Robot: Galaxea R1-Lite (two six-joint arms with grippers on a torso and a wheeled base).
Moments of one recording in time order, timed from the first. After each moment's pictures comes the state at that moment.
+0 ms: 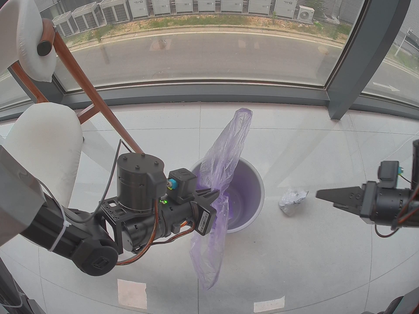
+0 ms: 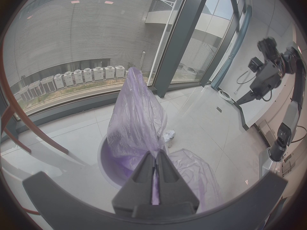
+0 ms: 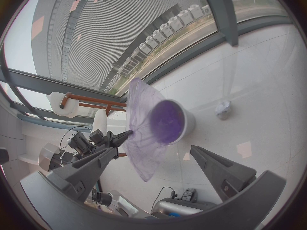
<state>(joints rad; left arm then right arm) -0.71 1.87 -0.75 -0.84 -0.01 0.09 0.45 1.24 -0.61 -0.17 0.26 0.62</state>
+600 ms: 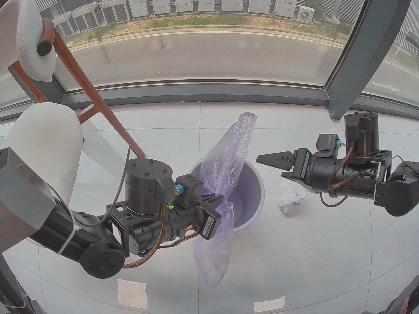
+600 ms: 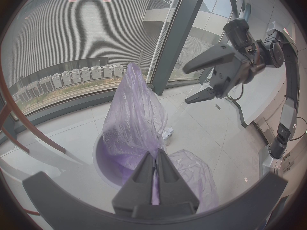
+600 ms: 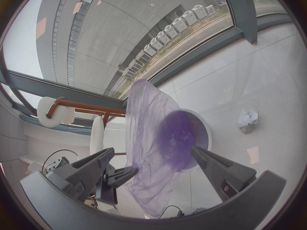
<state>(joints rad) -0.72 1.91 -0.76 -0.85 -0.01 0.09 0.52 1.69 -0.88 -0.41 0.23 0.66</state>
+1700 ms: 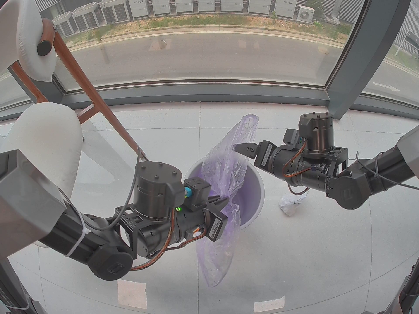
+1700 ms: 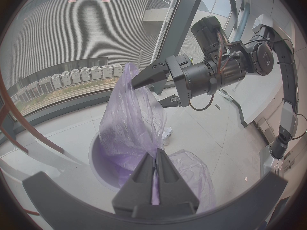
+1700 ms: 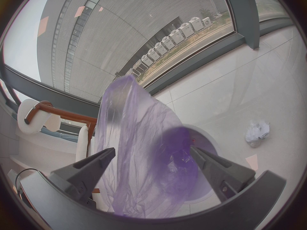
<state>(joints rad) -0.75 1.94 -0.78 -0.86 0.01 0.09 0.55 1.98 -1.11 -0.54 0.09 0.66</state>
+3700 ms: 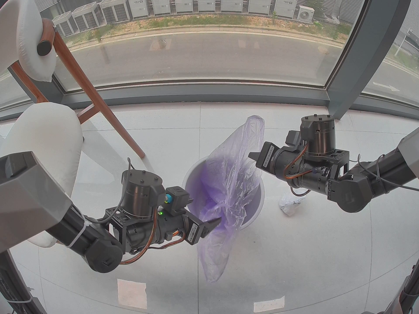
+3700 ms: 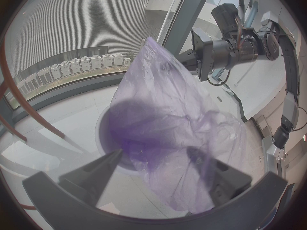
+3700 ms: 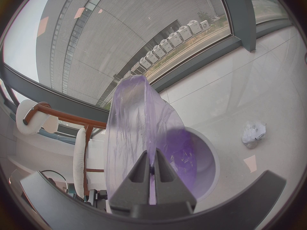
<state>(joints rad) -0.62 1.98 -0.69 -0.88 -0.10 0.10 0.55 1.97 -1.08 -0.57 0.05 0.66</state>
